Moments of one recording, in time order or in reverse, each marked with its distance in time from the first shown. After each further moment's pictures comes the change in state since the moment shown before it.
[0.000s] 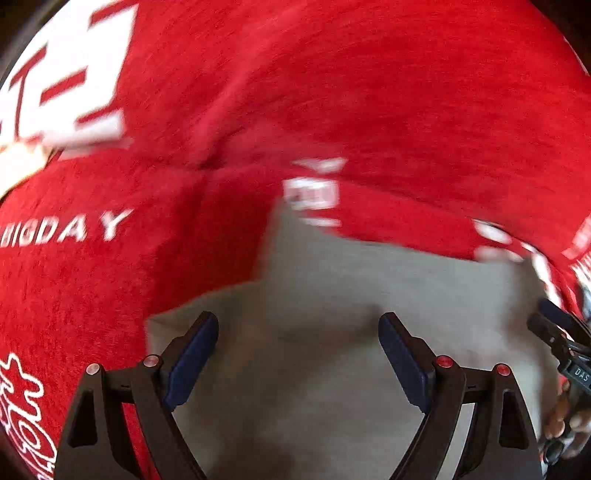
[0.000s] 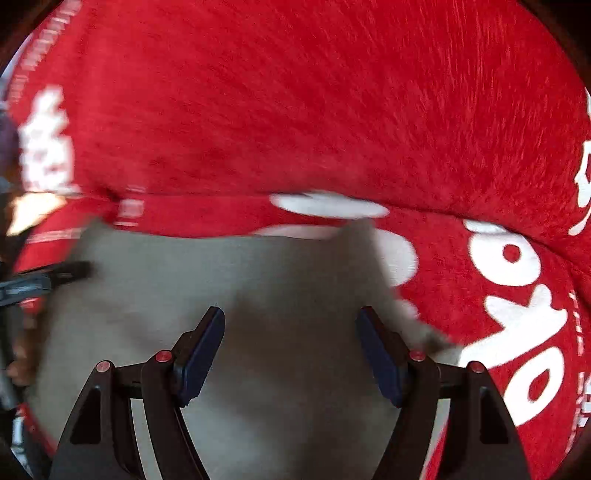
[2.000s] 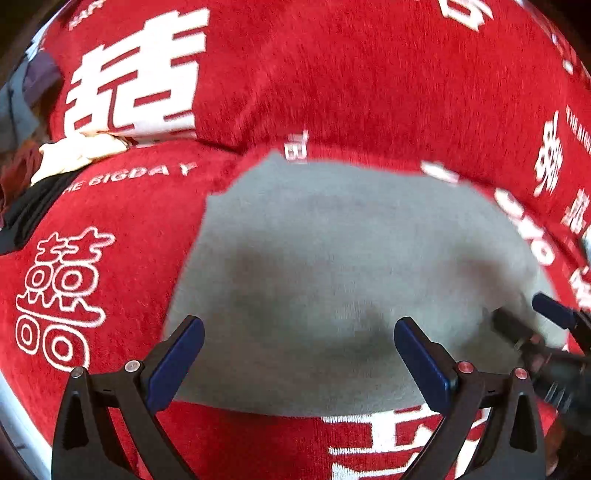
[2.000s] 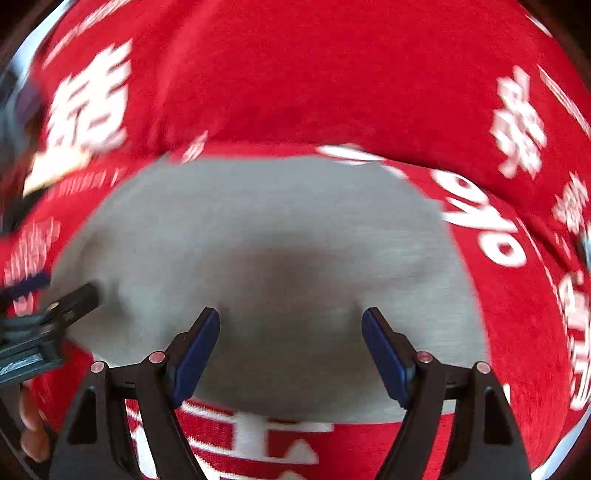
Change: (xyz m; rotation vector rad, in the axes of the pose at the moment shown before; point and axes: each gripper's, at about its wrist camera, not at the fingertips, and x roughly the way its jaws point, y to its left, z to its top) left arm -0.107 -0.027 -0.175 0.114 -0.199 0.095; right arm -0.088 0.110 -0.143 -0.070 -0.096 -0.116
